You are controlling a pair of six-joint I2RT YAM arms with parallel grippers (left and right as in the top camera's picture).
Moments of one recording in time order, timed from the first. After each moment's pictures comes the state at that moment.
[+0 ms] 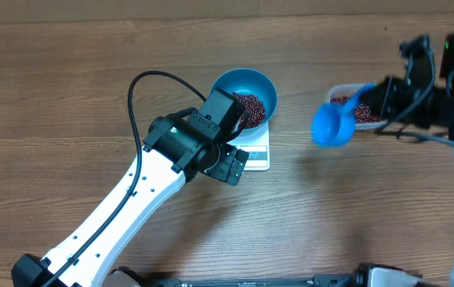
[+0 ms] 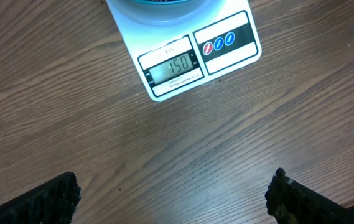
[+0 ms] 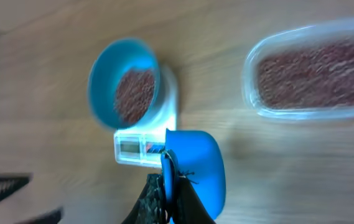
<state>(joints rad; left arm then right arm) -0.65 1.50 1.43 -1.20 -0.06 -0.24 -0.15 1.40 1.54 -1.23 -0.53 0.09</state>
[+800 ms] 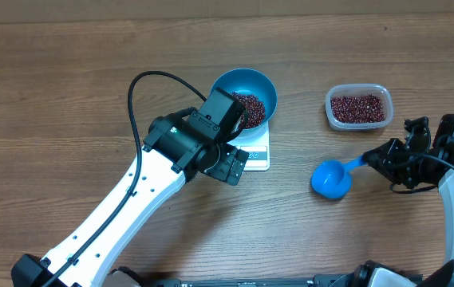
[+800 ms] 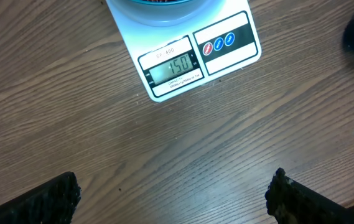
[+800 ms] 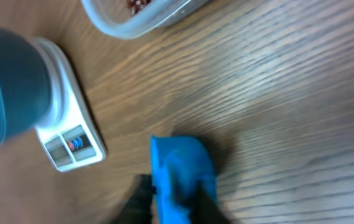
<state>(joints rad) -0.65 1.50 1.43 -1.20 -0.06 -0.24 -0.42 1.35 0.94 -0.93 -0.52 0.13</state>
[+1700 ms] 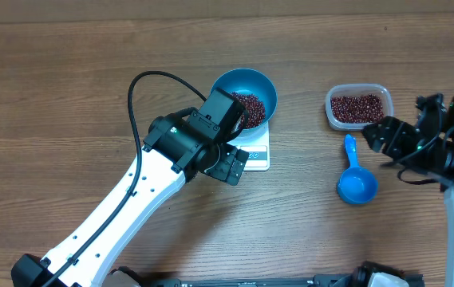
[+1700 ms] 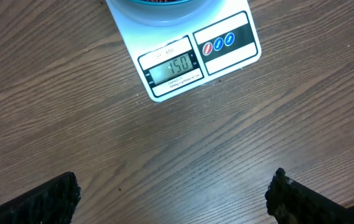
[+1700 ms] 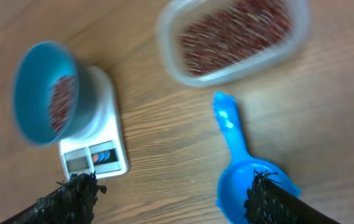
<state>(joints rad) -0.65 1.50 1.43 -1.20 -0.06 -0.24 -0.27 1.16 1.14 -1.01 -0.40 0.16</state>
